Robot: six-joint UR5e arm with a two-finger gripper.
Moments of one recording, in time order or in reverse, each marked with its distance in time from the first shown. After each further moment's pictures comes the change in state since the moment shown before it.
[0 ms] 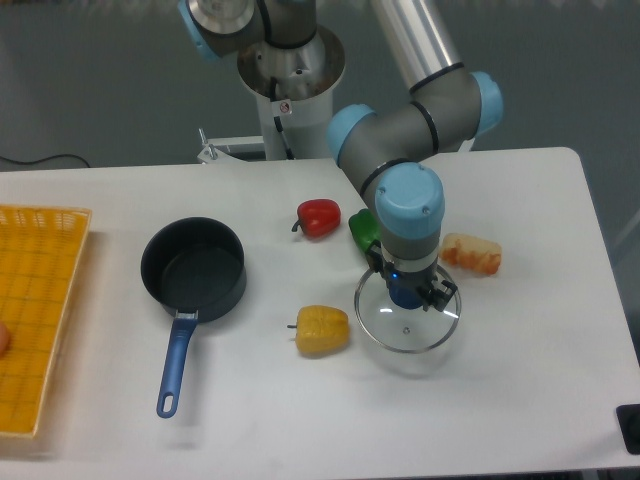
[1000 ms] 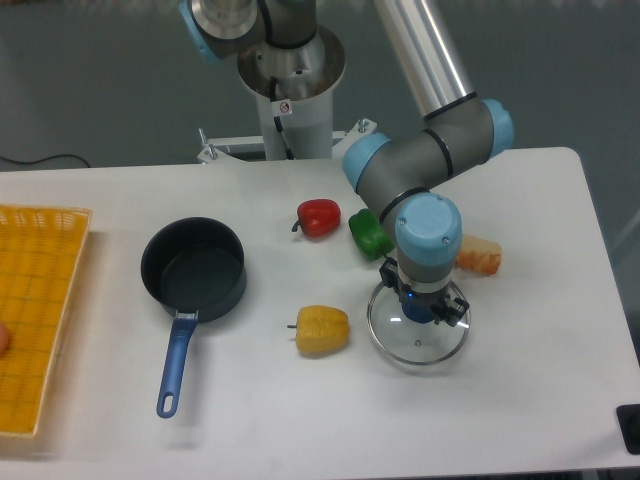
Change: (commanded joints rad) arm 0.020 -0.058 0.012 0.005 0.000 0.018
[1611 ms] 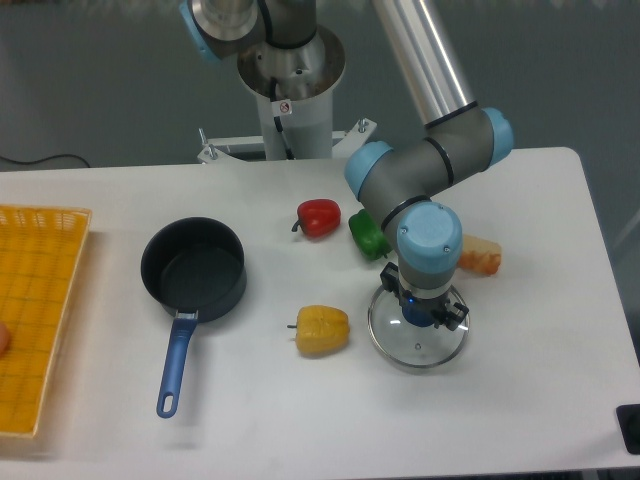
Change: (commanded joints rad) arm 0.000 -0.012 -0.002 0.021 0.000 -0.002
